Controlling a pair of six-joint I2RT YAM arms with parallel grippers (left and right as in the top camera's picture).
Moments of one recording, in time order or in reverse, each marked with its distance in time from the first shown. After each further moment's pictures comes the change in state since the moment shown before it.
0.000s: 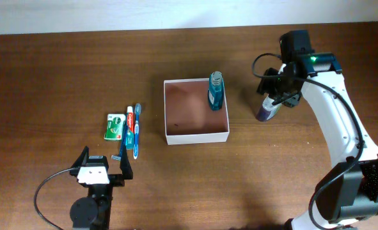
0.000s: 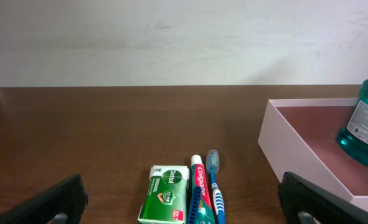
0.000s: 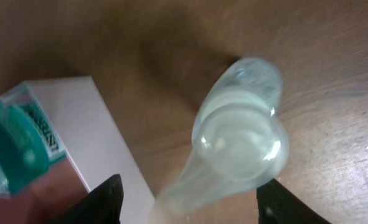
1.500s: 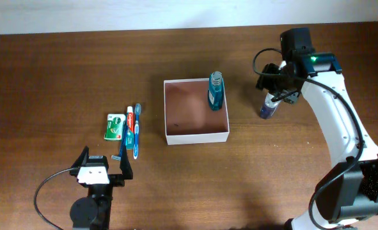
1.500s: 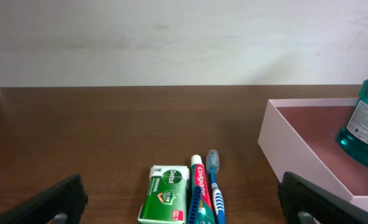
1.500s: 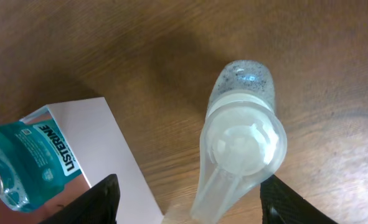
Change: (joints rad) left arm 0.000 0.000 0.000 0.000 0.000 0.000; right arm 0.000 0.000 0.000 0.061 -0.006 -0.036
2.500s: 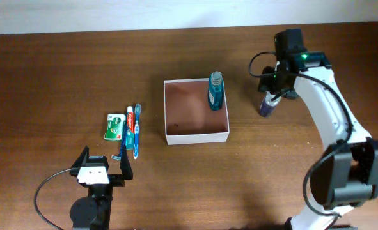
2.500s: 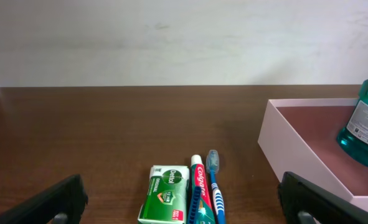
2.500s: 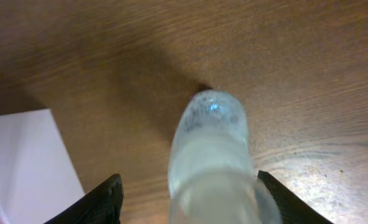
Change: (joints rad) left arm 0.000 0.000 0.000 0.000 0.000 0.000; right arm 0.000 0.103 0.000 0.058 0.130 -0.145
